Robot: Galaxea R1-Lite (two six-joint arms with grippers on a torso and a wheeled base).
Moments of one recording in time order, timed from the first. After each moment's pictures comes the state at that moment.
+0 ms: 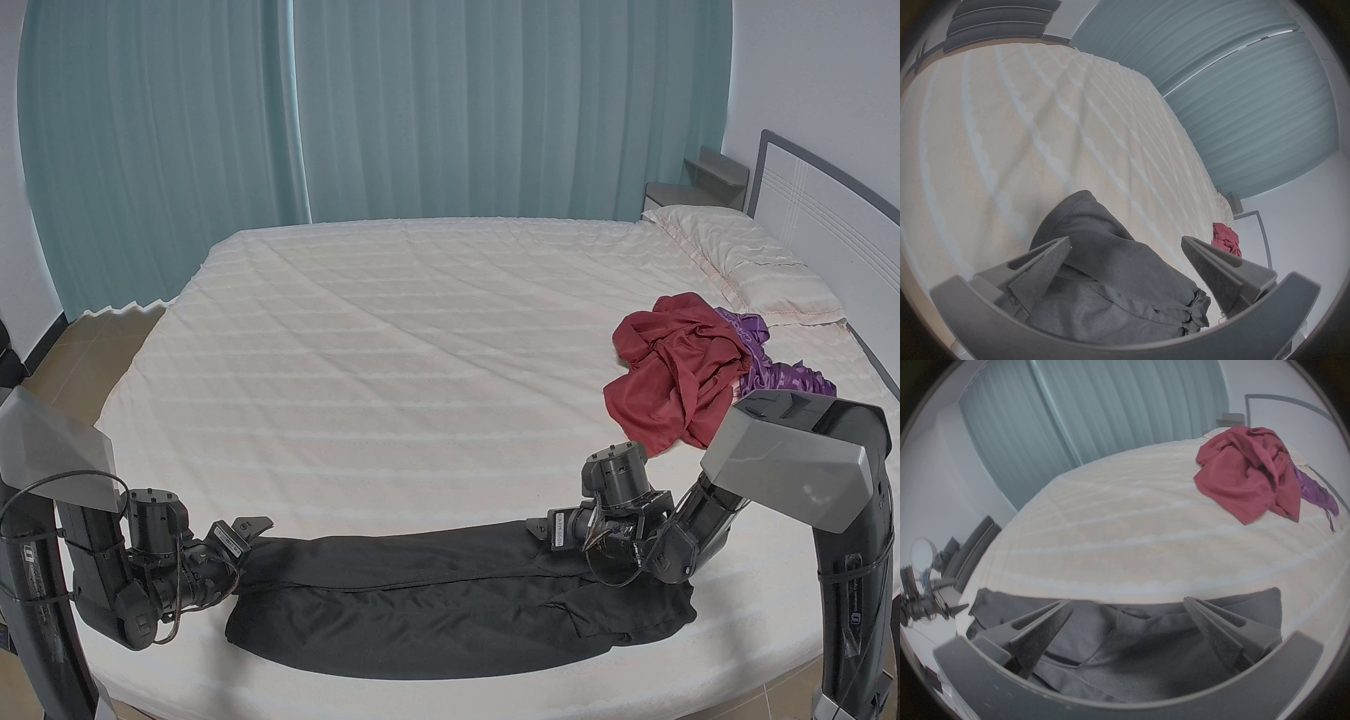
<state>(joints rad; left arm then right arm) -0.06 2.22 -0.19 -1.42 -0.14 -0.97 0.49 2.41 -0.95 -0.78 -0.12 0.32</state>
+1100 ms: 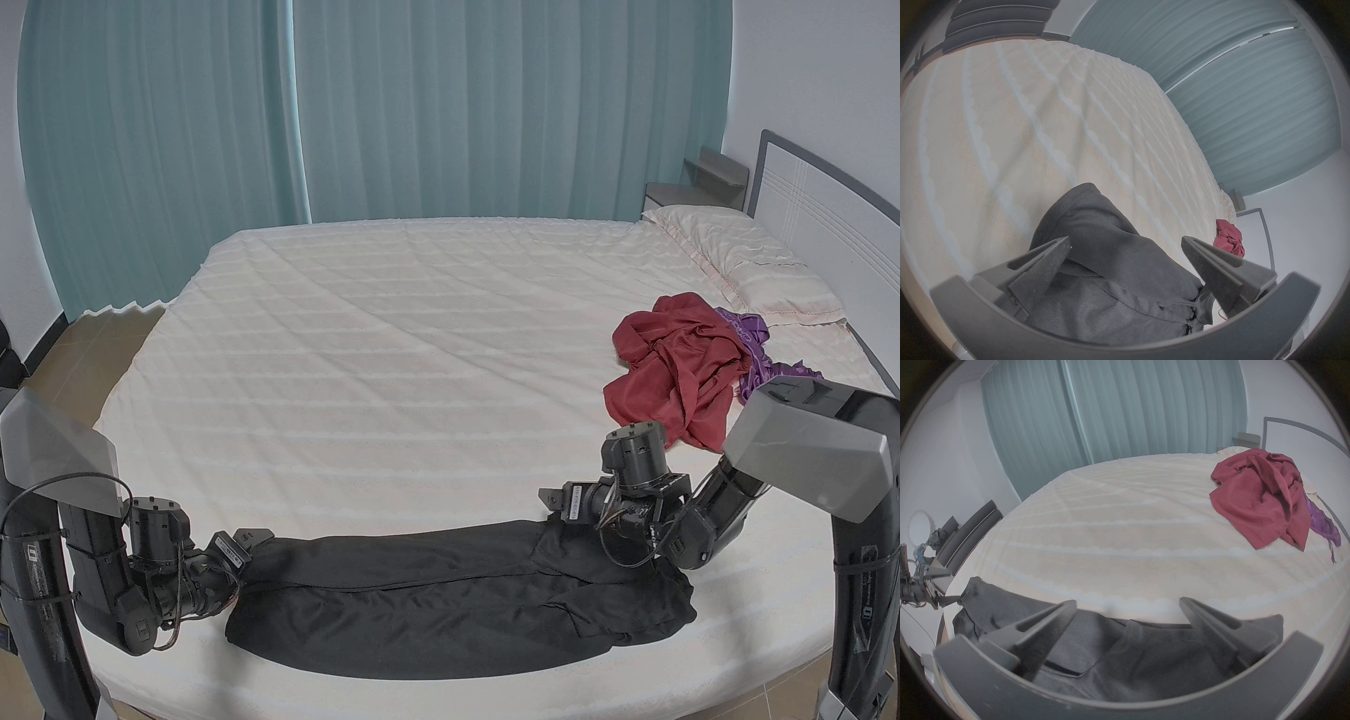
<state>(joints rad) -0.06 2.24 -0.17 -1.42 -0.15 -0.97 0.46 2.36 -0.94 -0.82 -0.17 0.36</state>
